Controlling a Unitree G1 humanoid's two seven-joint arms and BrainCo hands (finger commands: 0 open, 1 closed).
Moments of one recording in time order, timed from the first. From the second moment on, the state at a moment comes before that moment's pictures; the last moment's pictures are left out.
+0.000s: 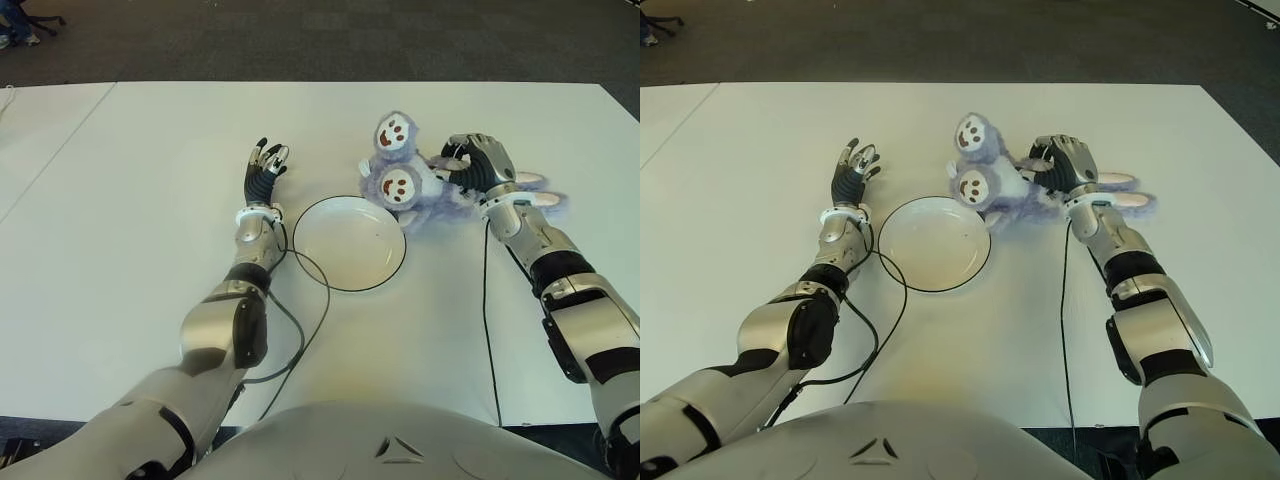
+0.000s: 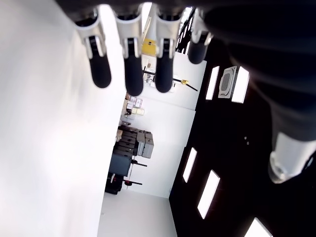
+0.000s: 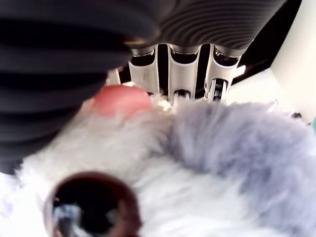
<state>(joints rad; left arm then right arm) -0.65 -0.04 0.37 1.22 -0.10 -0.49 -0.03 -0.65 -0.59 0.37 0.99 -0.55 -0.53 -0.42</state>
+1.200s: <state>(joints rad) -0.64 -0.04 0.37 1.22 -0.10 -0.50 -0.03 -0.52 -0.81 0.33 0.59 -0.34 -0.54 0.34</state>
